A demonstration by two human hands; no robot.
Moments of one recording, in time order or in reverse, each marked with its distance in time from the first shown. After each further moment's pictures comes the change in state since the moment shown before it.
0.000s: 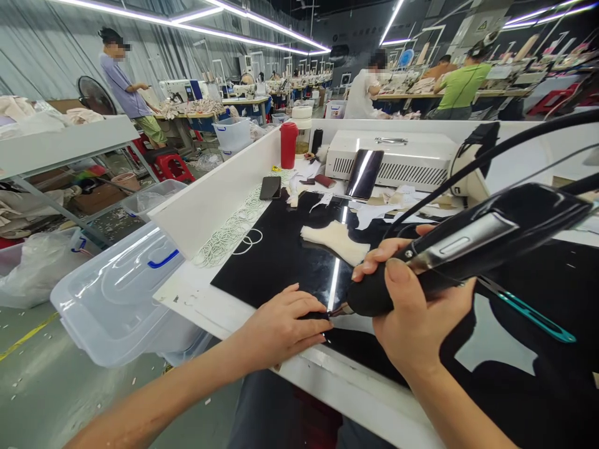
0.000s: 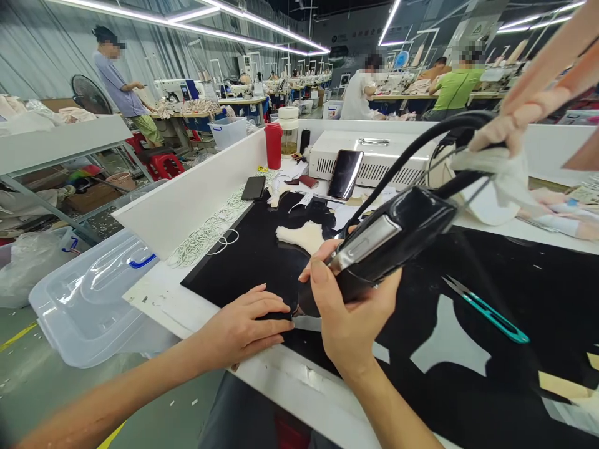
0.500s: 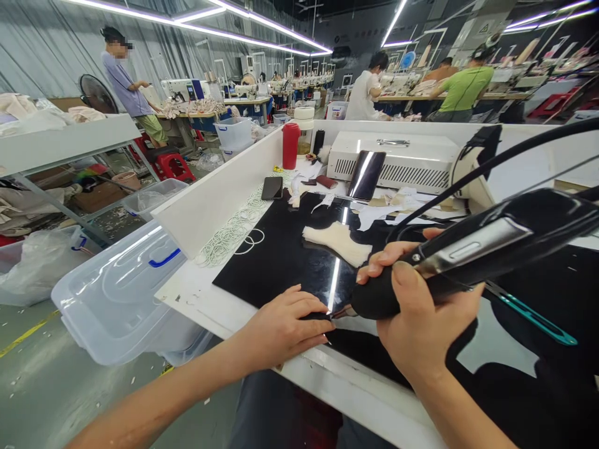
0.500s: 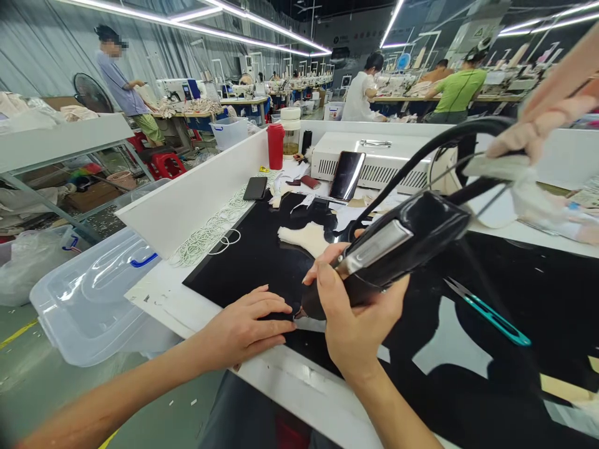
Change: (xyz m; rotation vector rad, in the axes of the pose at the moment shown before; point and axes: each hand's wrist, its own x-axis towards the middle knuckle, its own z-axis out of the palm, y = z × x) left_hand 0.001 0.001 -0.002 -0.018 -0.017 -0.026; right_hand 0.001 -0.004 0.002 0.024 0.028 0.028
